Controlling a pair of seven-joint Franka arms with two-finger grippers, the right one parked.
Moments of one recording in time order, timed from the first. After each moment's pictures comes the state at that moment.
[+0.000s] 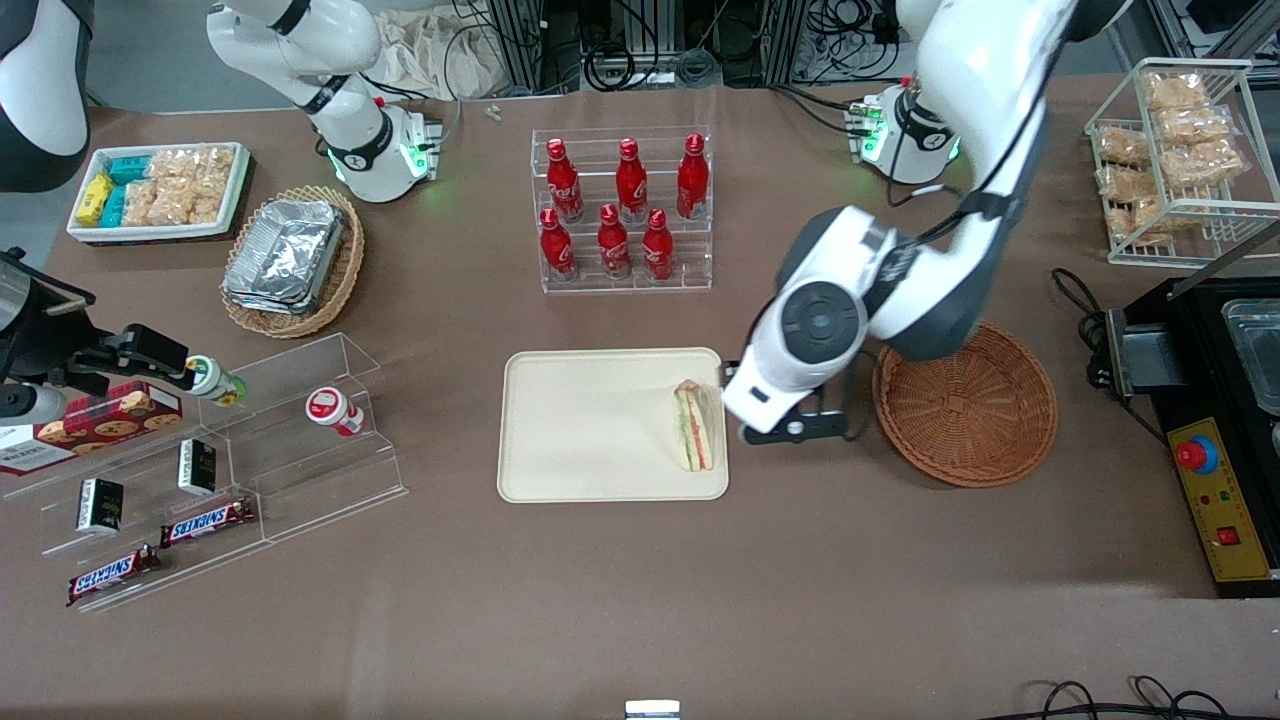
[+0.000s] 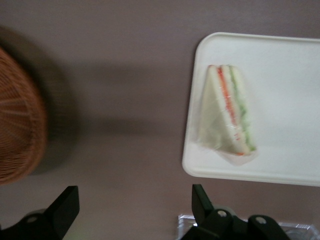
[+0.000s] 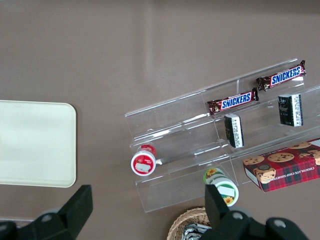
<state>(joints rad) -0.32 0.47 -0.23 -1.46 0.03 1.71 -0.59</state>
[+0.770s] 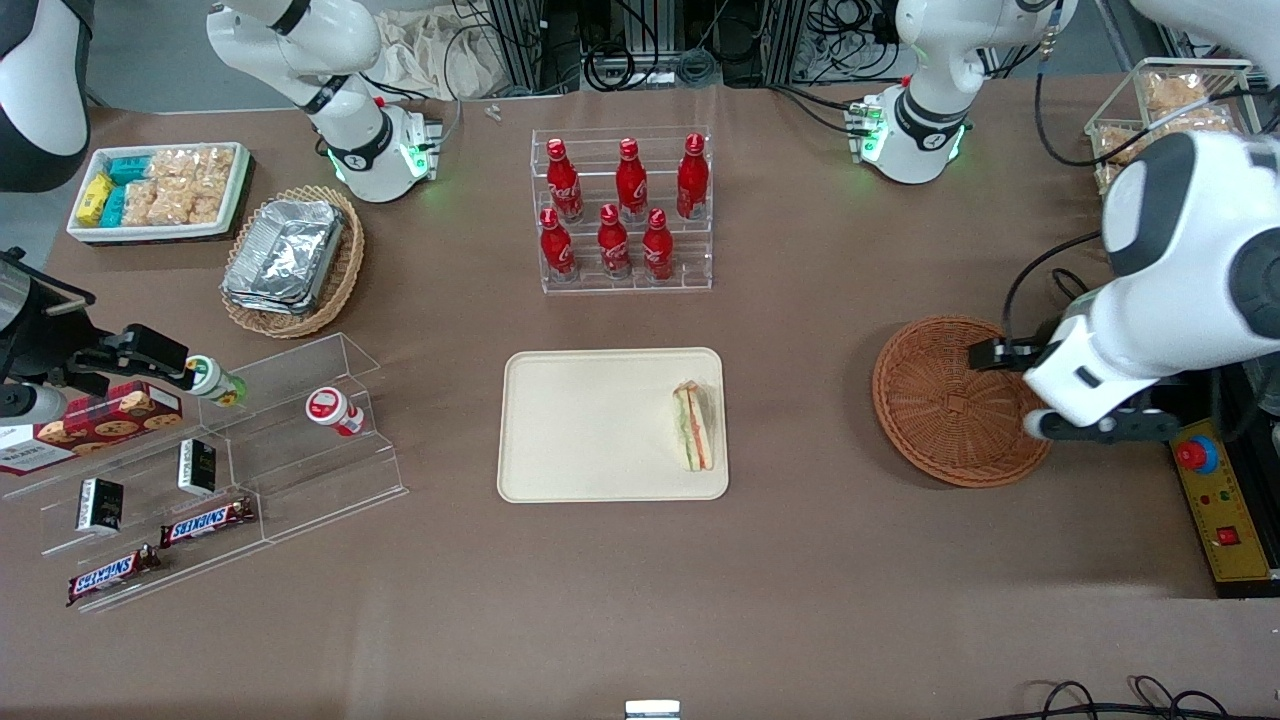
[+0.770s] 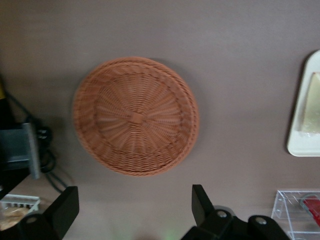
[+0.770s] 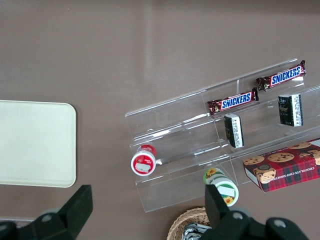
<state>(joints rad) 0.06 0.25 -0.22 -1.47 0.09 1.53 -0.16</state>
